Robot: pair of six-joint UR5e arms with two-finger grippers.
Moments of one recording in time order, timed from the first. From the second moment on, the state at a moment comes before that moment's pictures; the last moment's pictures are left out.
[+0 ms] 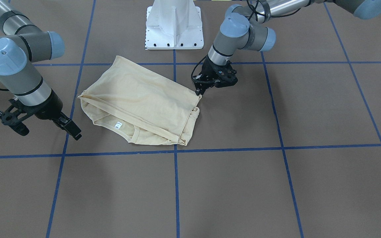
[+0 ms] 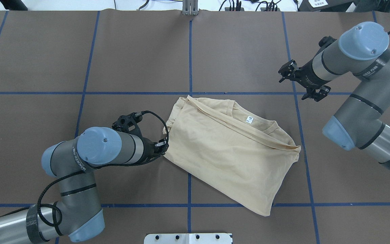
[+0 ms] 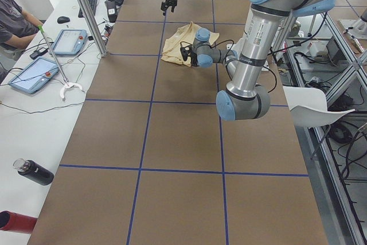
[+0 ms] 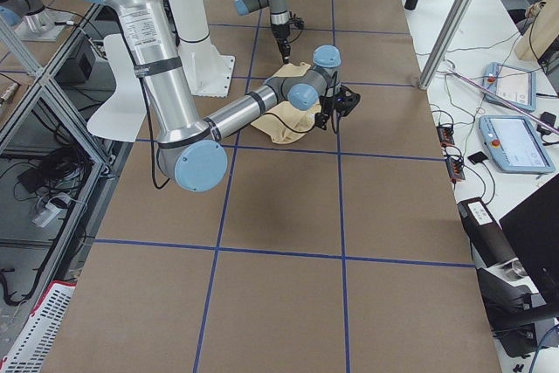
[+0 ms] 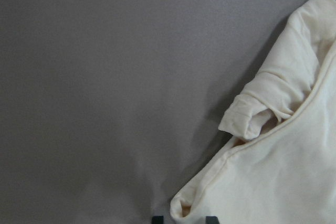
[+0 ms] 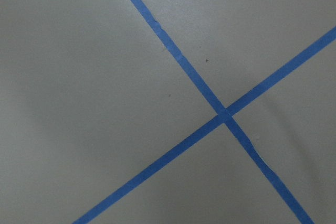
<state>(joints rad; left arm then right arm) -0.39 -2.03 -1.70 -2.09 -1.73 -1.75 0.87 -1.24 1.71 -1.28 2.04 1.63</state>
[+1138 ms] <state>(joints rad) -0.60 -2.05 -1.62 -2.10 -1.73 -1.44 0.87 -1.24 1.70 -1.28 2.04 1.63</state>
